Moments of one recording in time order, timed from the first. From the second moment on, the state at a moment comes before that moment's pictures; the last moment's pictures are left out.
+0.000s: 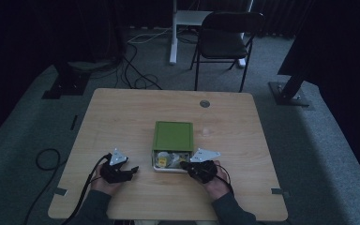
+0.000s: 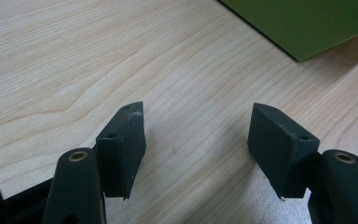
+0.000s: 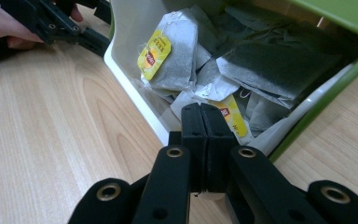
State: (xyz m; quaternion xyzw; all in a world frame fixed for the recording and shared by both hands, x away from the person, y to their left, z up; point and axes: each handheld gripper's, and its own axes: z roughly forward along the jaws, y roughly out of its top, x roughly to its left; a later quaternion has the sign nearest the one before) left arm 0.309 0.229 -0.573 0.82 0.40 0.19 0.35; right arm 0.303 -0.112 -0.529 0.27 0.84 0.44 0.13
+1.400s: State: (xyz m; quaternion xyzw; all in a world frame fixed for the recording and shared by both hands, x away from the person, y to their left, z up) left arm 0.309 0.229 -0.573 0.82 0.40 0.19 0.35; right arm 0.272 -0.066 -0.503 0.25 0.84 0.47 0.14
